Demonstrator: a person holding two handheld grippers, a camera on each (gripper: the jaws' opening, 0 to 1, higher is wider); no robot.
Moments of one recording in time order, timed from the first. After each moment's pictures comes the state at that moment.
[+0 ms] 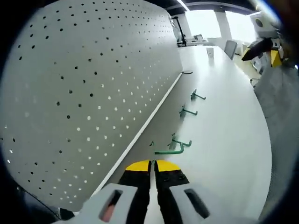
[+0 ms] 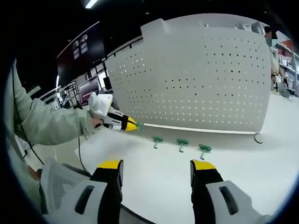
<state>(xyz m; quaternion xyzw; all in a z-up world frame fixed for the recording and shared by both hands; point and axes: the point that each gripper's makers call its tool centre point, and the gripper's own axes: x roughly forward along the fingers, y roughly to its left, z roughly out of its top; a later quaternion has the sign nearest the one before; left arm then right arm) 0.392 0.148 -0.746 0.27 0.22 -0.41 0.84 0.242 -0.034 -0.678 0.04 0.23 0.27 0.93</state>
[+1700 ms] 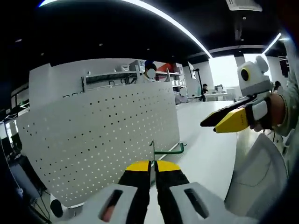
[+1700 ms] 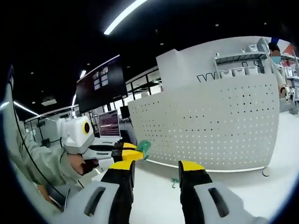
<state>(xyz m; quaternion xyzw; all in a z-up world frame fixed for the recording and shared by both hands) 0.280 0.065 -0.581 0.10 0.05 -0.35 0.93 0.236 -0.007 -0.557 0.08 0.08 0.33 0.94</state>
